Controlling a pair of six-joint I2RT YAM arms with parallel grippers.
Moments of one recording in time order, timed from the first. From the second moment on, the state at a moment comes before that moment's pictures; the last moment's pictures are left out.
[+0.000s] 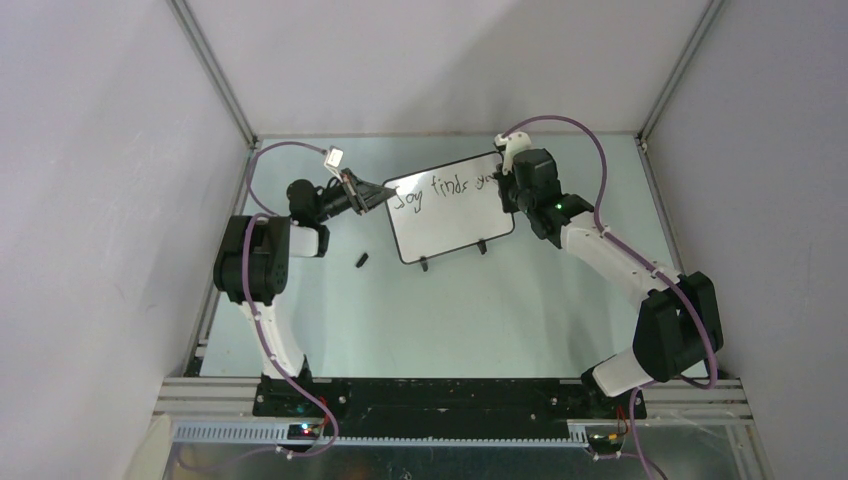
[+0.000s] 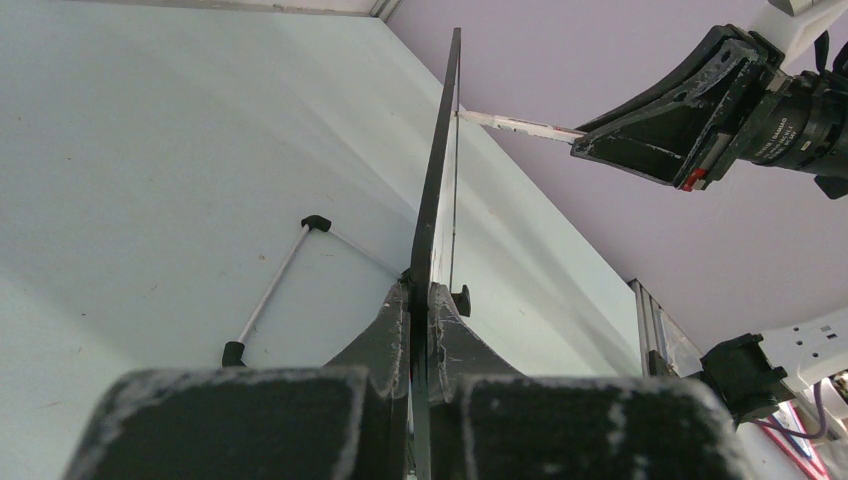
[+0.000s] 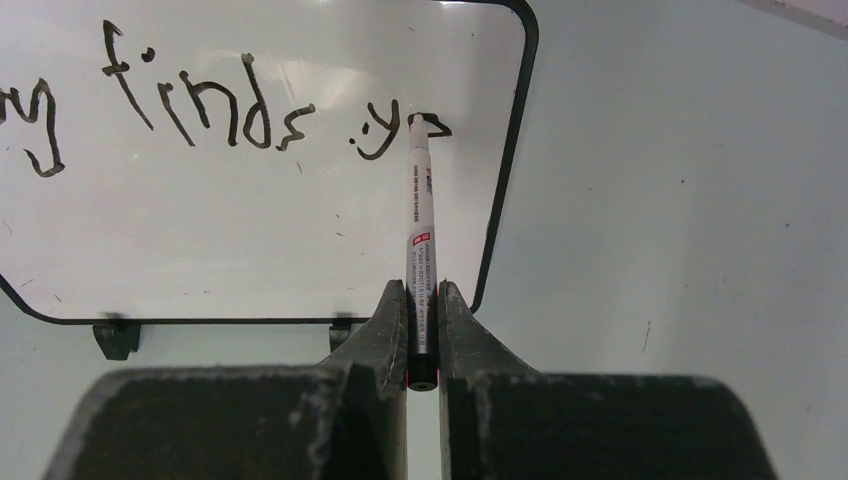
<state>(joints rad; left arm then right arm) -0.05 1.96 0.88 1.22 0.98 -0.79 0.48 1.50 1.19 -0.20 0.16 -0.01</state>
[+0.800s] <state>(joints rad) -0.05 1.96 0.88 1.22 0.98 -0.79 0.46 1.47 1.18 -0.16 0.19 0.00</state>
